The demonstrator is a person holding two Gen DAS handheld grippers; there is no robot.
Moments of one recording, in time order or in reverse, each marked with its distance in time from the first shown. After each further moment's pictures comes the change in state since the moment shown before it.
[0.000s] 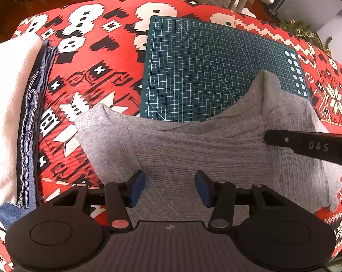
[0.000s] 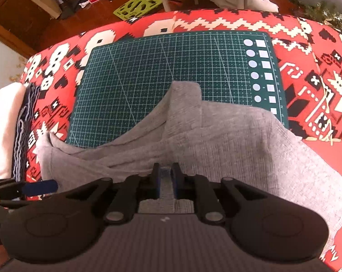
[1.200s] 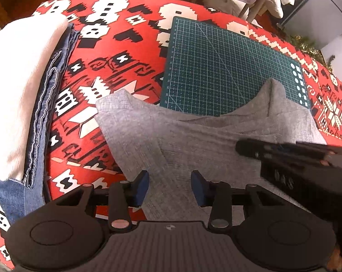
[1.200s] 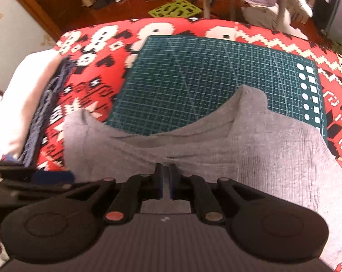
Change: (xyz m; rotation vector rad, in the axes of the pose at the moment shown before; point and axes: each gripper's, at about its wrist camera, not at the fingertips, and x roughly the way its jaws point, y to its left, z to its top) left arm -0.012 0.026 -0.018 -0.090 -0.013 -0.030; right arm 0.011 0.064 -0.023 -0.178 -0.042 0.035
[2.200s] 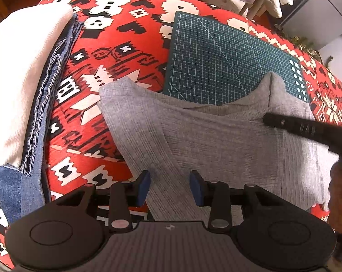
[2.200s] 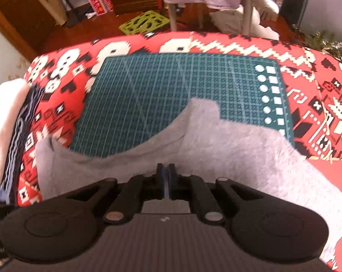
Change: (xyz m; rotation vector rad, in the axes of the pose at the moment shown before) left arm -0.002 0.006 -0.015 -0.008 -0.007 -0.020; right arm -0.012 -0.039 0.008 0.108 -0.070 -0.089
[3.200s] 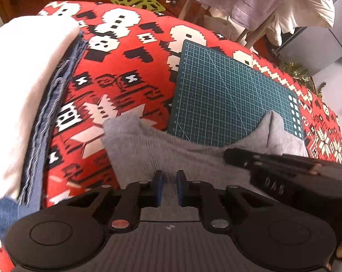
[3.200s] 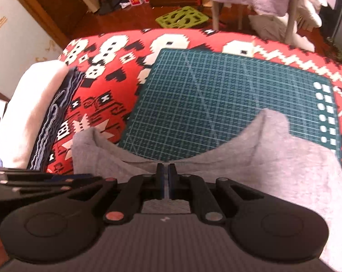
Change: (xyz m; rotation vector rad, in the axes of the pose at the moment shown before) left arm 0.007 0.021 0.033 -0.068 -0.079 -0.080; right arm 0.020 0.065 0.003 -0.126 0.034 0.120
